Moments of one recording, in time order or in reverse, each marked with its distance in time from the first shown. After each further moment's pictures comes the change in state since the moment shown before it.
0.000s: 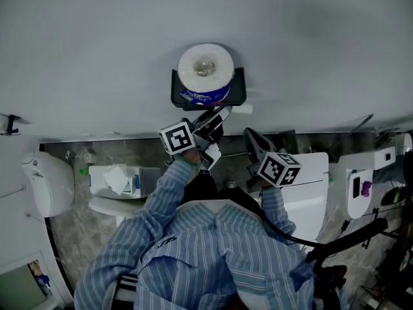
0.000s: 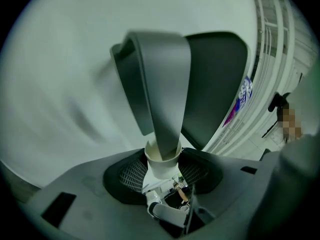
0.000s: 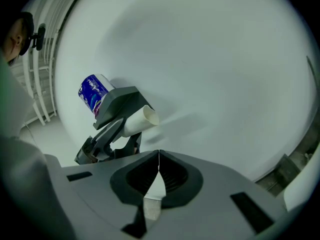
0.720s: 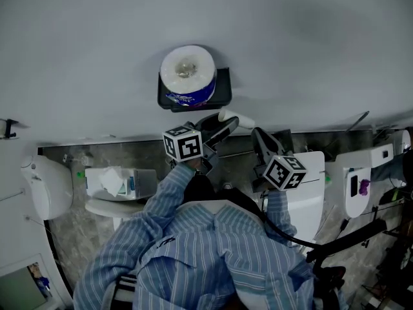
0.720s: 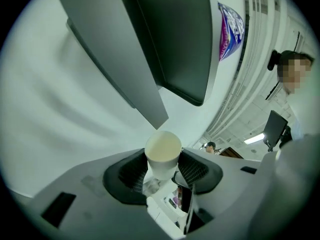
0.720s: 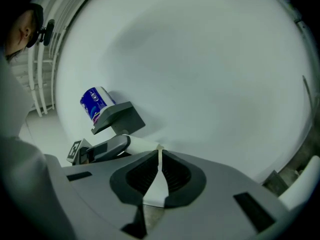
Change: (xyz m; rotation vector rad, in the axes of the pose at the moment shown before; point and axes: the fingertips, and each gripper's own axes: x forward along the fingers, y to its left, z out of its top) left arm 0.023 0.003 -0.056 0.328 0.254 0.093; right arm -0.039 -0.032 0.031 -0.087 -0.069 -0.059
